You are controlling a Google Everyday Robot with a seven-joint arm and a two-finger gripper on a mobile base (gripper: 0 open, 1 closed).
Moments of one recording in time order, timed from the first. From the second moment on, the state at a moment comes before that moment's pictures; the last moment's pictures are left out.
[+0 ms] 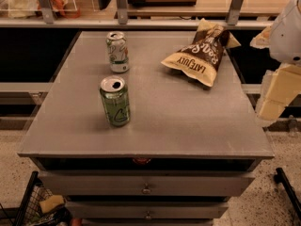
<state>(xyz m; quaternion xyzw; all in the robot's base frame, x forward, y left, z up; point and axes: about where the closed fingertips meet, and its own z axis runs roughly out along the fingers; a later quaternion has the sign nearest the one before) 0.438 -0.217 0.976 -0.60 0.78 -0.03 0.16</state>
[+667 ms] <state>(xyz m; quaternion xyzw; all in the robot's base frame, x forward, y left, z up) 0.453 -0.211 0.975 -0.61 0.77 -0.04 0.18</state>
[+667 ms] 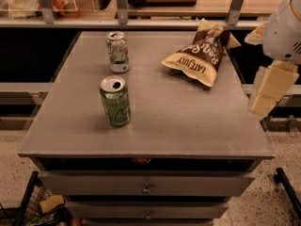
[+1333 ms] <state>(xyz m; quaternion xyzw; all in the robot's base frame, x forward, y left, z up) 0.543 -0.165 0.963 -0.61 0.75 -0.02 0.26</state>
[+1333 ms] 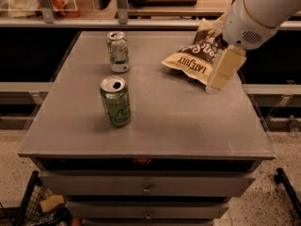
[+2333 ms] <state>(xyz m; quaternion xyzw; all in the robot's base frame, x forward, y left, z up) 0.580 -0.146 0.959 -0.60 0.73 0.03 0.32</state>
